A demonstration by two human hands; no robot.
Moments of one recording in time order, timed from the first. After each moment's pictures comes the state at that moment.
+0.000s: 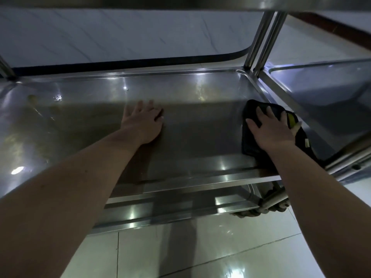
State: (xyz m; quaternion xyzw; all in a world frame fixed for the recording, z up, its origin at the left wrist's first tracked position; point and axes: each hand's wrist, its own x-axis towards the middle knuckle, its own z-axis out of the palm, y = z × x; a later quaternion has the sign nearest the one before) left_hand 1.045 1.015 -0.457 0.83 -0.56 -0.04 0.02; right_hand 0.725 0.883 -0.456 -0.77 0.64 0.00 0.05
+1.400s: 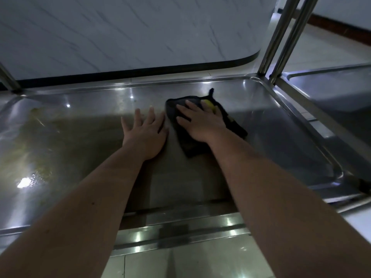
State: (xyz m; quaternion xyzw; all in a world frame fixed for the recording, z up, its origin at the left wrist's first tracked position) left_hand 1.070 1.002 -0.470 0.84 -0.54 -0.03 0.01; right_hand 0.929 0.888 -0.457 -0.90 0.42 -0.01 0.08
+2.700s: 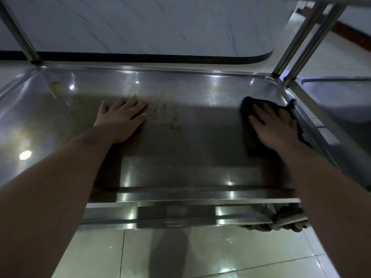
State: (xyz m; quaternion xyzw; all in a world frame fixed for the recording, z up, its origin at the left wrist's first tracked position) left_hand 1.161 1.062 -0.471 0.85 -0.53 -0.05 0.02; right_hand 0.801 0.855 -0.457 -0.83 0.55 -0.02 0.07
